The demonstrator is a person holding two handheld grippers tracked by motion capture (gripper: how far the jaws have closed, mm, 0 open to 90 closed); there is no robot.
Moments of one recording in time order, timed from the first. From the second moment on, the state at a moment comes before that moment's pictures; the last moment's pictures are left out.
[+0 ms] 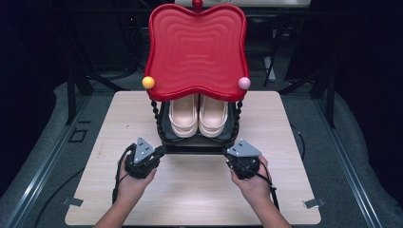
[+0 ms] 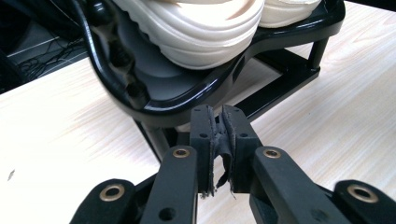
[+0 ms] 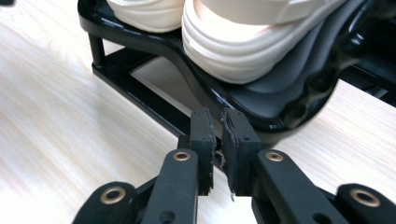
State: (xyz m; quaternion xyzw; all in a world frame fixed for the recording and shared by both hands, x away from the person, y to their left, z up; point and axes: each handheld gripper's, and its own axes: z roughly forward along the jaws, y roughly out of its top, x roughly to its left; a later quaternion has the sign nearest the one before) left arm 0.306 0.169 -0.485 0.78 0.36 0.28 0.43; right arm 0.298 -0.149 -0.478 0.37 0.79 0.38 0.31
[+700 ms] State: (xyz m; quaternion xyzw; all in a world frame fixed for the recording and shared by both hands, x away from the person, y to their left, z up) left arm 0.264 0.224 -0.507 0.77 0.39 0.27 0.43; right arm 0.258 -0.196 -0.502 0.40 0.78 0.40 0.28
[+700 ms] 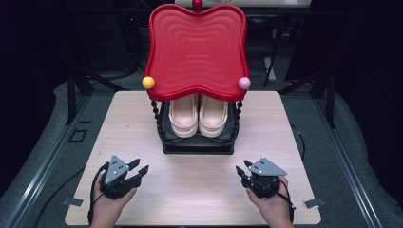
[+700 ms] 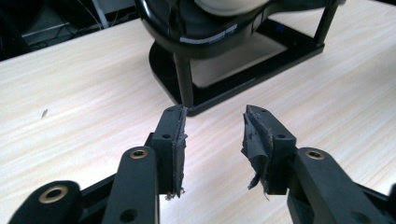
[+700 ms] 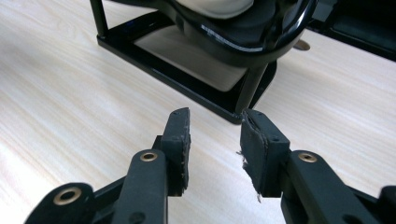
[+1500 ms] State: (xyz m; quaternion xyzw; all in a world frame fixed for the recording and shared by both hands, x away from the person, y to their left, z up) left arm 0.265 0.220 -0.550 0.79 0.38 0.27 0.39; right arm 0.266 -0.189 -0.548 0.40 0.79 0.38 0.27
